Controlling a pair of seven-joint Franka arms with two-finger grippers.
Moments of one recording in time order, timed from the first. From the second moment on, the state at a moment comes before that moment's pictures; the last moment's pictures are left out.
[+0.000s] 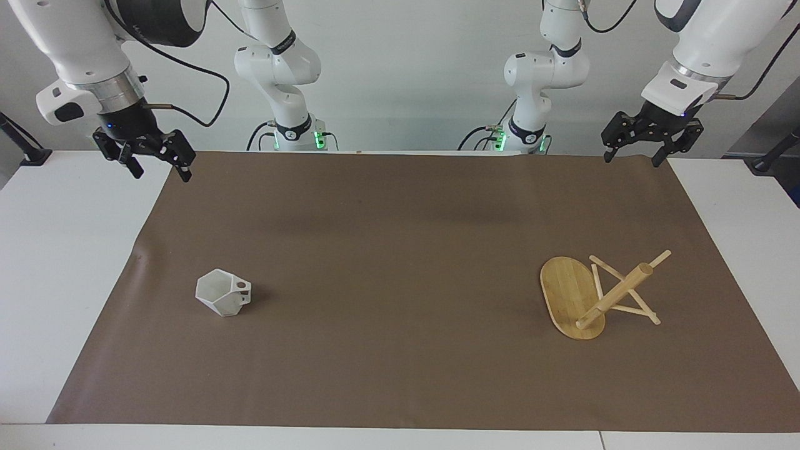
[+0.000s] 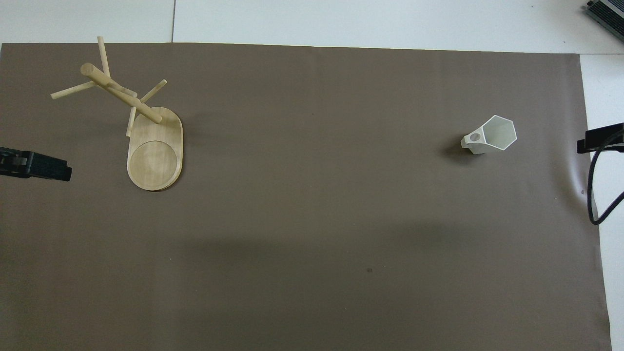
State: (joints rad) left arm -0.02 -0.08 -0.05 -1.62 -0.02 1.54 0.10; right arm -0.05 0.01 -0.09 -1.57 0.00 1.64 -0.05
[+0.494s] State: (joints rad) left arm -0.02 -0.08 -0.05 -1.62 -0.02 1.54 0.10; right arm -0.05 0.00 -0.09 -1.57 0.00 1.64 -0.05
